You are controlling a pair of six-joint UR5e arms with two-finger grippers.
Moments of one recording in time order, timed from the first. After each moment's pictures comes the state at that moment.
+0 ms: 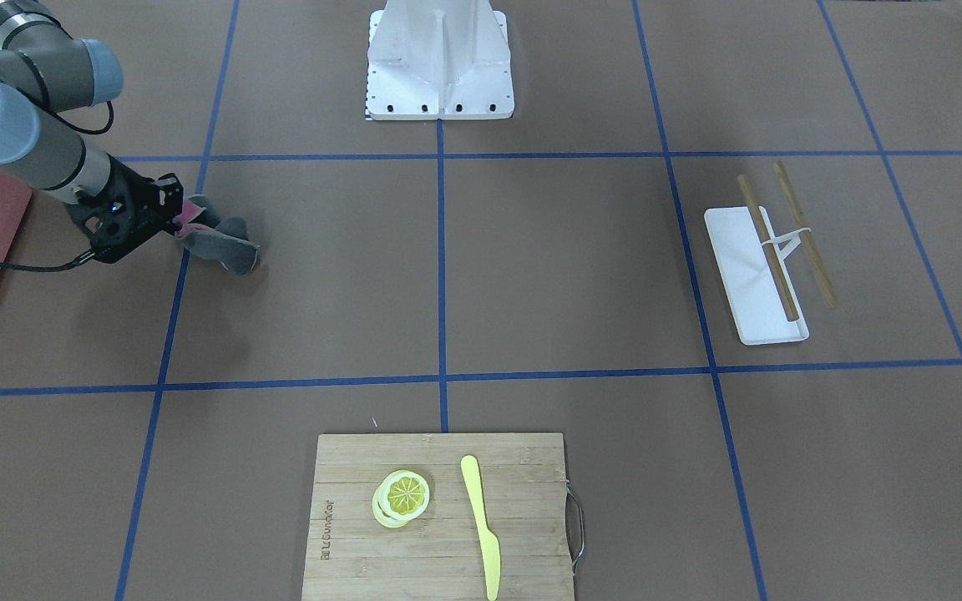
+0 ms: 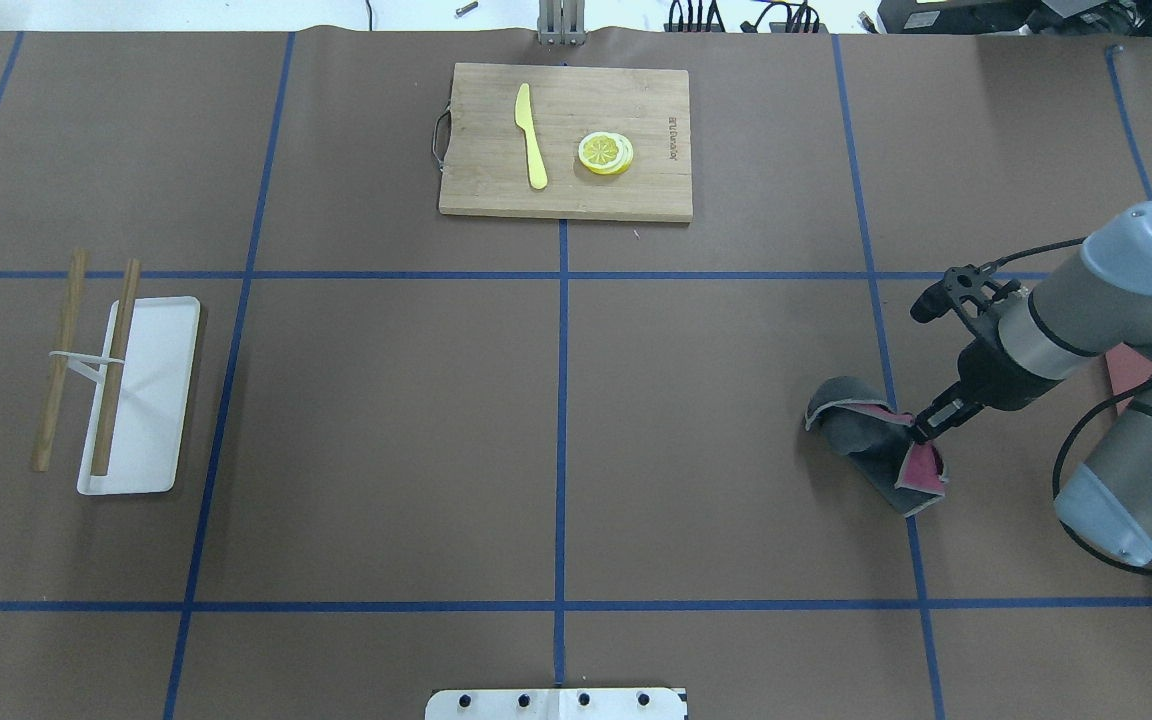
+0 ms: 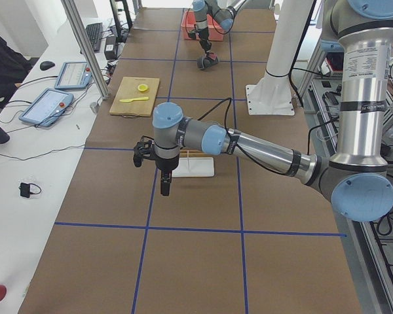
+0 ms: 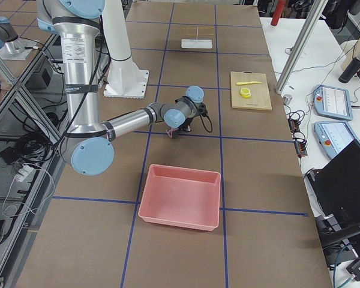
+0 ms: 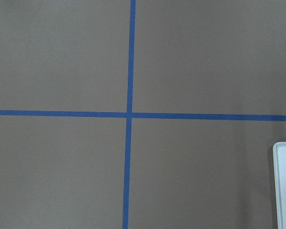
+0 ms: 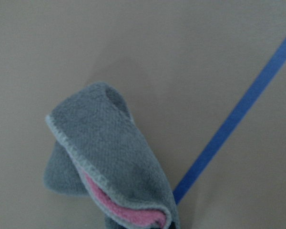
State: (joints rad) left arm -1.42 -1.54 -1.90 -1.52 -2.20 -0.31; right arm 0.83 -1.51 1.78 -1.23 2.35 0.38
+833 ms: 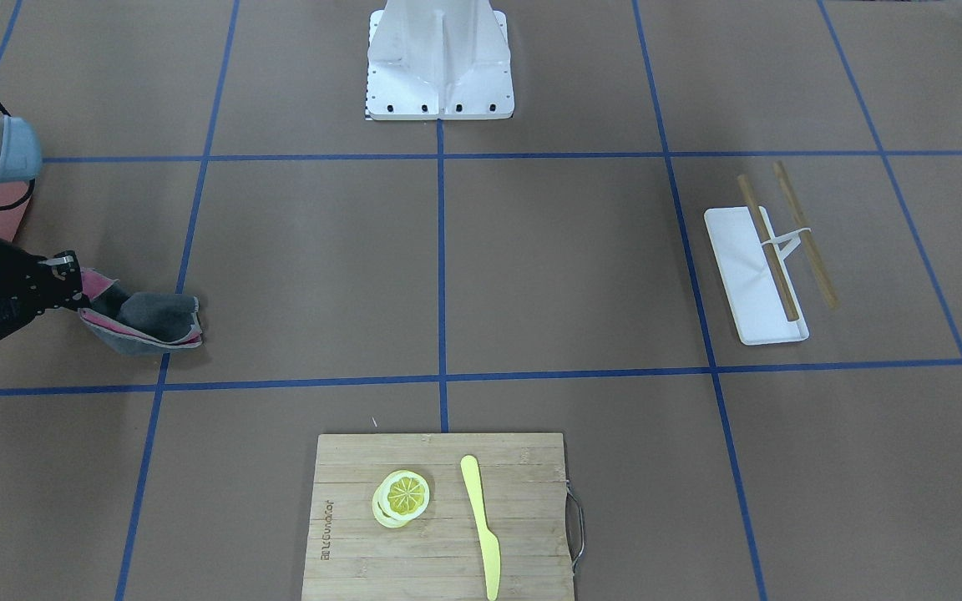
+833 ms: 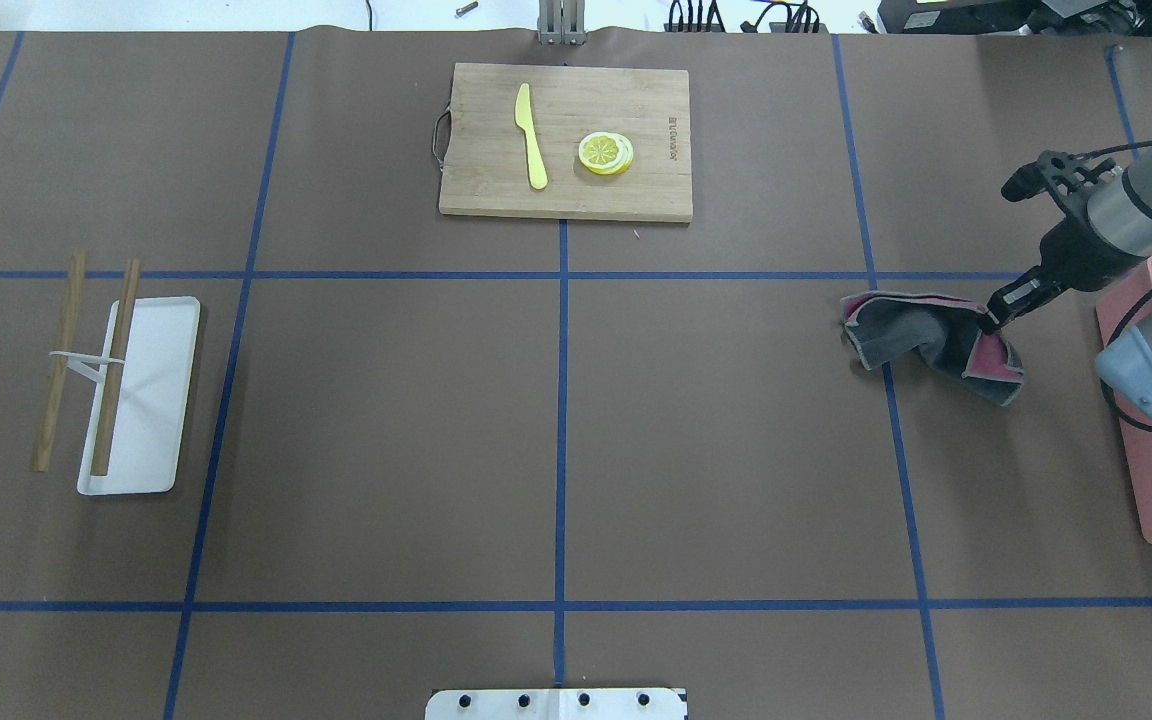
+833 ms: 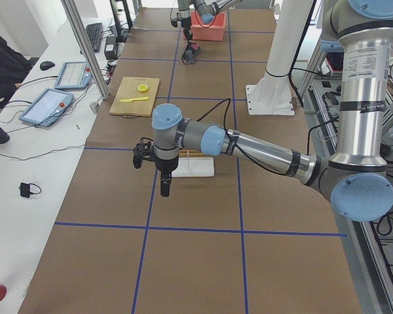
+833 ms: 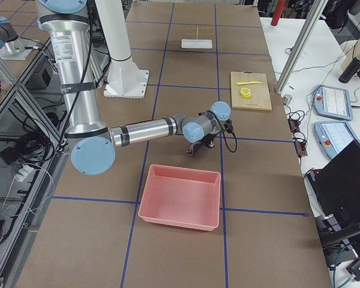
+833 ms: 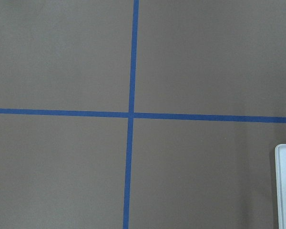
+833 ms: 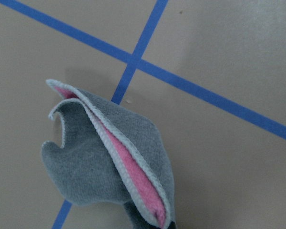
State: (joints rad) left arm -1.42 -1.55 -1.89 -1.52 -2.20 -0.32; right arm 1.06 -1.39 1.55 -1.24 2.44 0.25
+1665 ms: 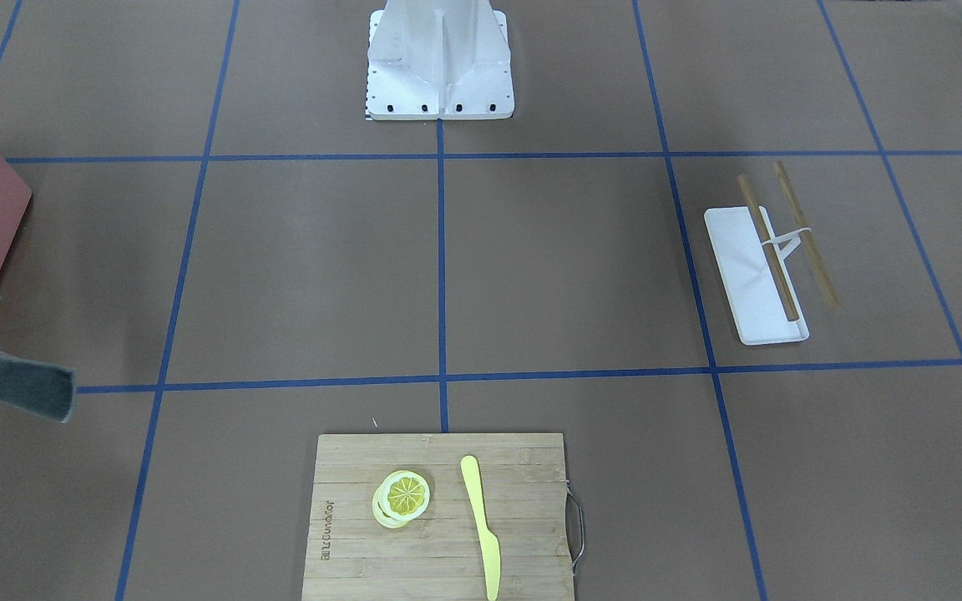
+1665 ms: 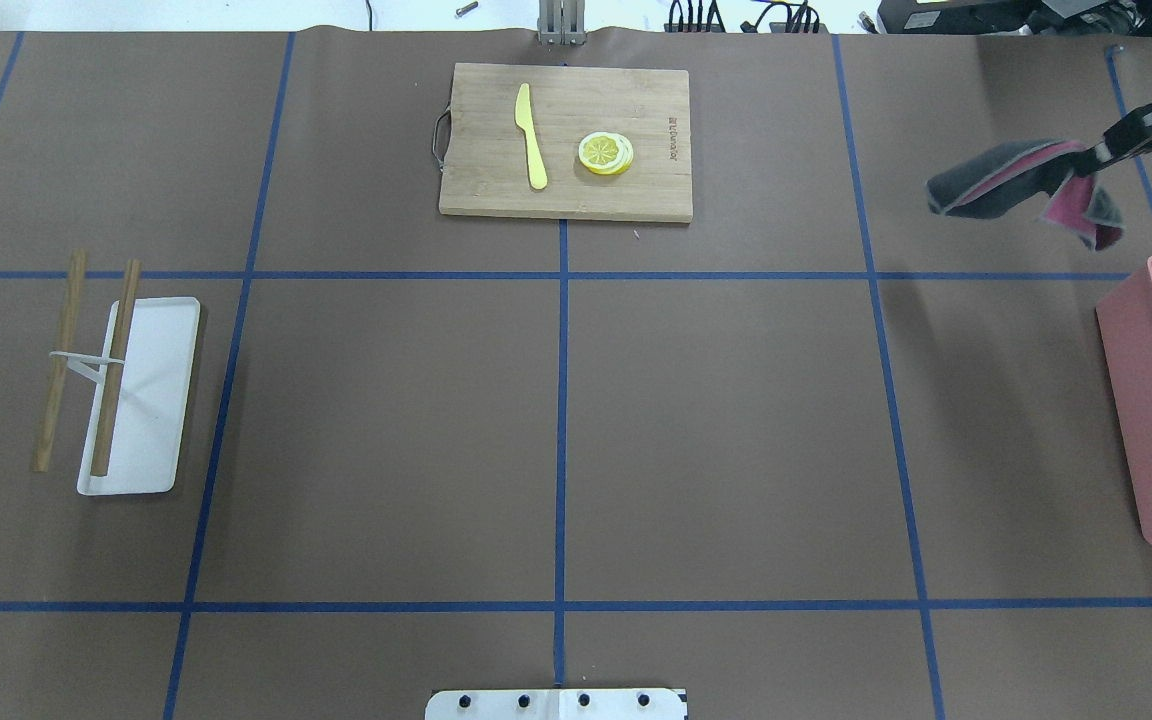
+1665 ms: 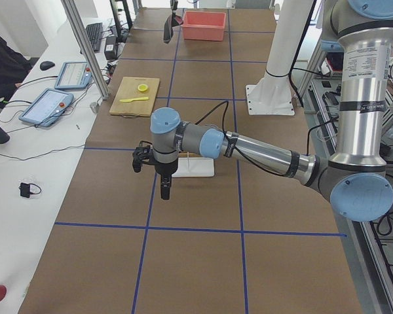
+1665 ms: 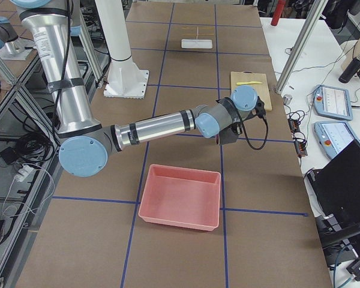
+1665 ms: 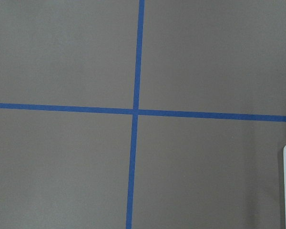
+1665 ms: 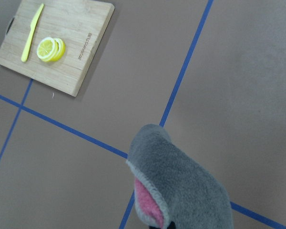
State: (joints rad) left arm -1.42 -1.55 -1.87 -1.52 -2.20 -0.32; right arm 1.43 -1.34 1.61 -1.24 2.71 0.25
